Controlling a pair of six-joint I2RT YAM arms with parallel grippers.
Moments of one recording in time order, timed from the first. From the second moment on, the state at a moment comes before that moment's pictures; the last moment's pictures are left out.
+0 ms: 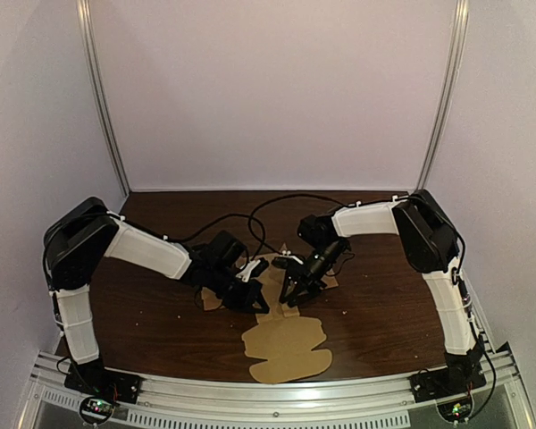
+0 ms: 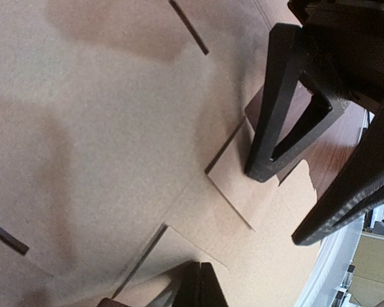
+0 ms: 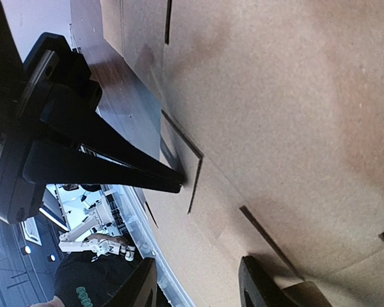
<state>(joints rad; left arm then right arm) -0.84 1.95 1.02 -0.05 0.52 -0.70 0.65 2.34 1.69 -1.00 -1.09 0.04</state>
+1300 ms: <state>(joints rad) -0.85 1.96 1.02 -0.03 0.52 -0.70 0.68 2.34 1.61 -1.06 -1.10 -0.10</state>
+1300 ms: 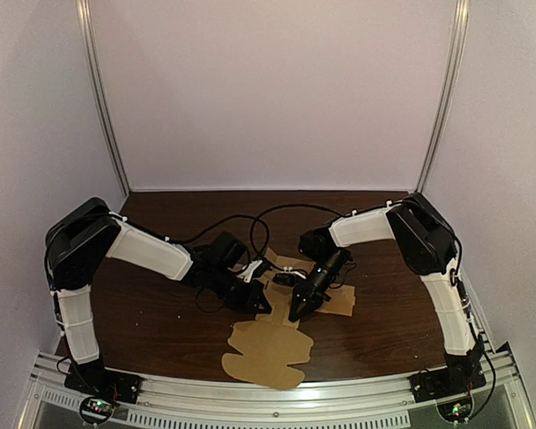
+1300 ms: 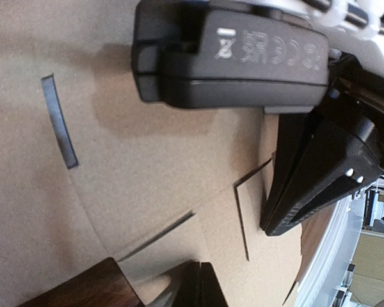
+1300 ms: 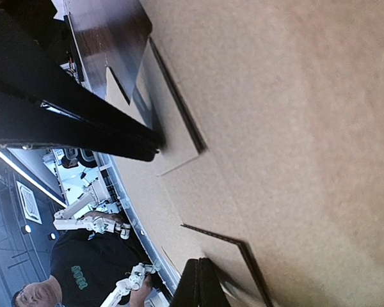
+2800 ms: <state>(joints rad) -0.63 2.16 1.59 -0.49 0.30 -0.59 0.34 2.01 1.96 -1.19 -0.96 -0.22</state>
